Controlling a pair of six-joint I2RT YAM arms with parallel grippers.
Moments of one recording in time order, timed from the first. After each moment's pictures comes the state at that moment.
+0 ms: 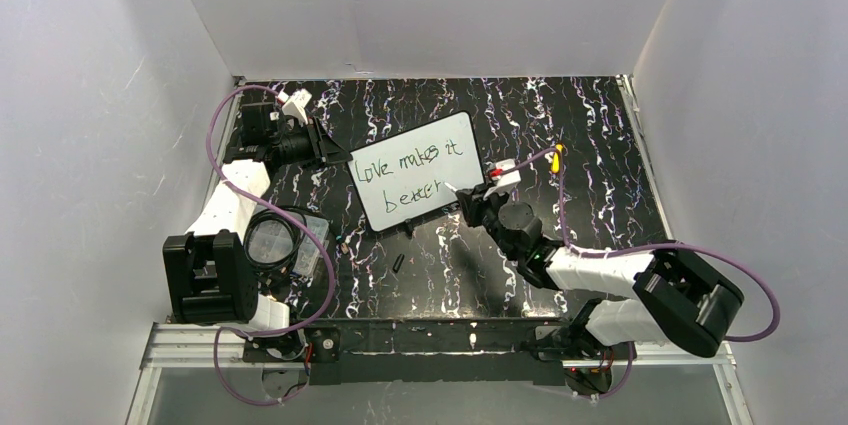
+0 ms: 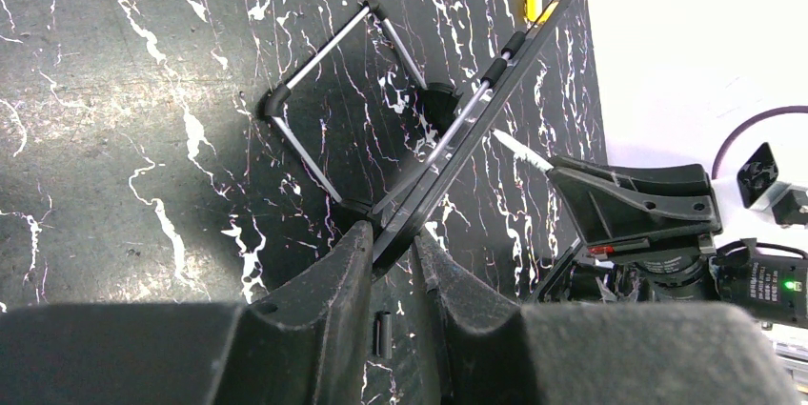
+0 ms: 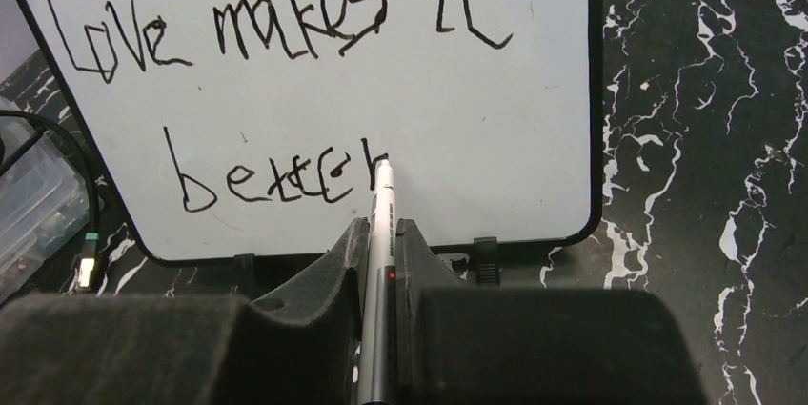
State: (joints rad) left arm 0.04 1.44 1.07 -0.37 0.82 -0.33; right arm 0.89 1.28 0.39 0.77 0.38 0.29
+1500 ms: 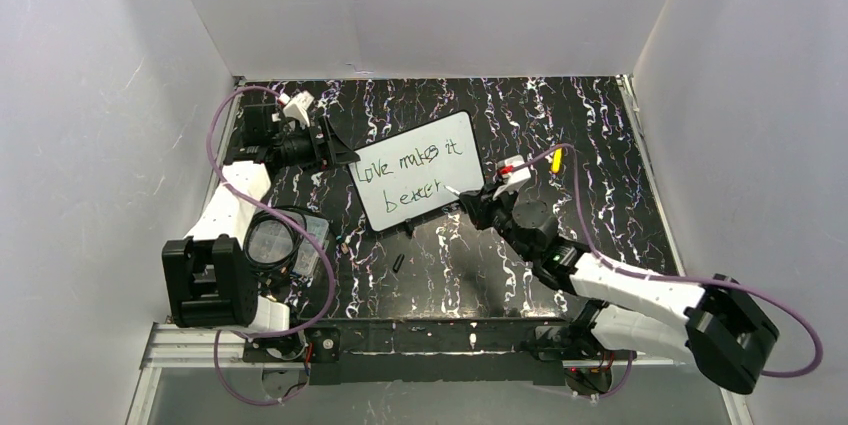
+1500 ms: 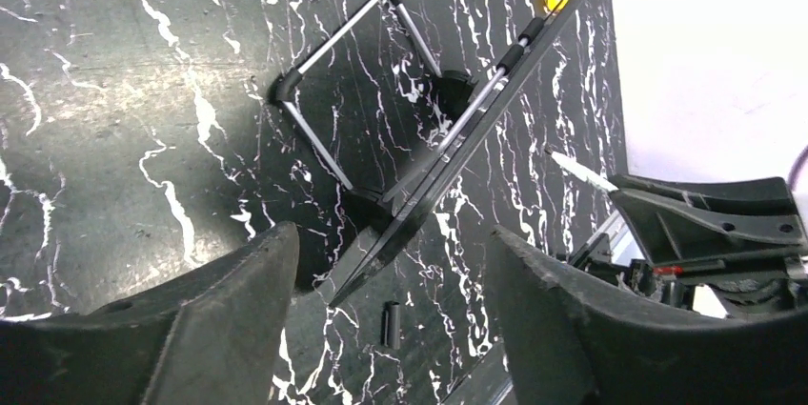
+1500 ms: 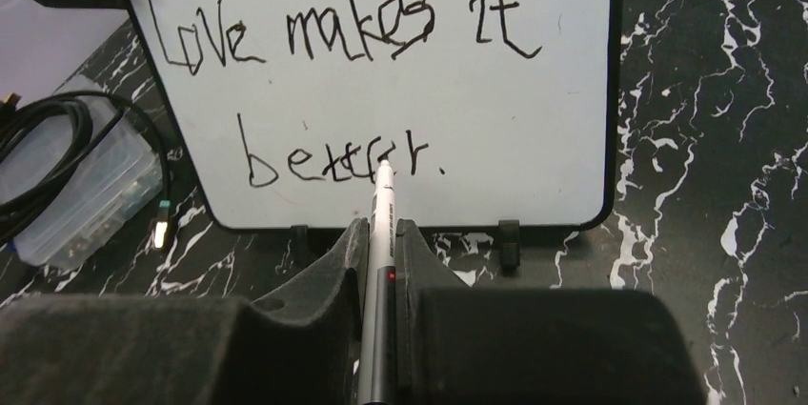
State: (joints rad) left arm 0.04 1.43 1.07 -0.40 0.78 -0.30; right arm 0.89 1.08 0.41 0.55 0.30 0.32
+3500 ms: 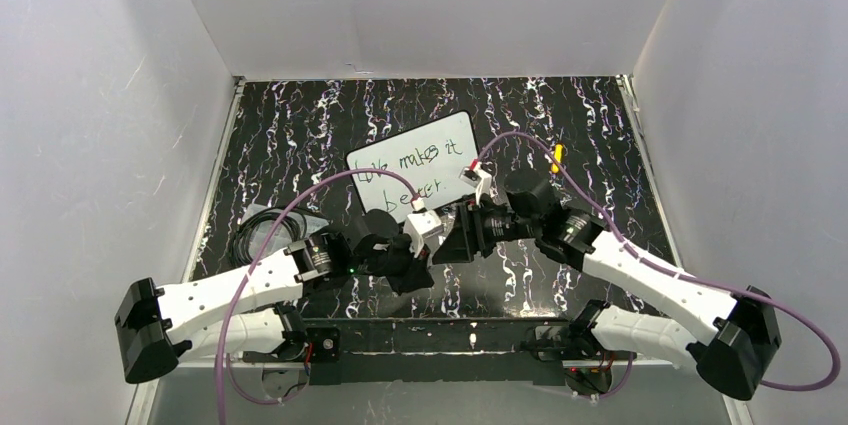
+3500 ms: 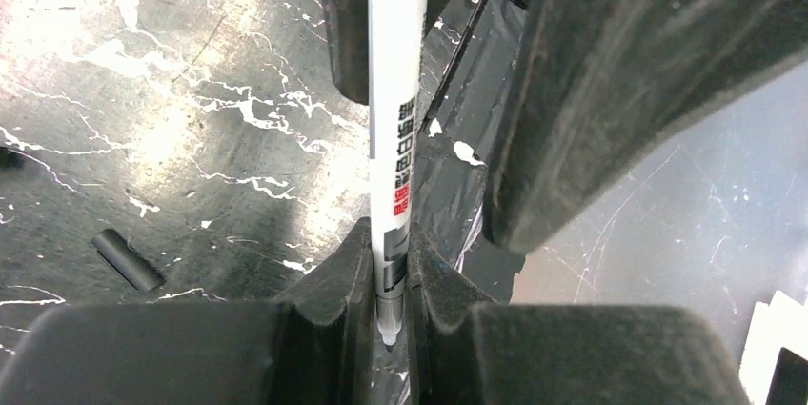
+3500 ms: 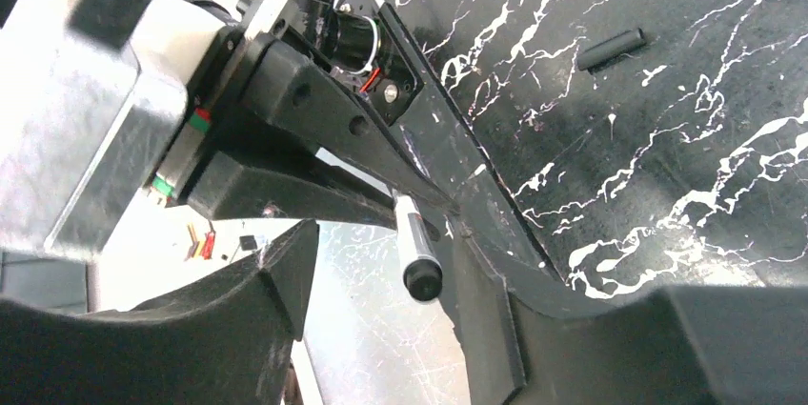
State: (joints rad) left arm -1.09 1.00 0.73 -0.36 0.25 -0.24; right arm 0.85 1.04 0.79 -0.26 -0.63 0.66
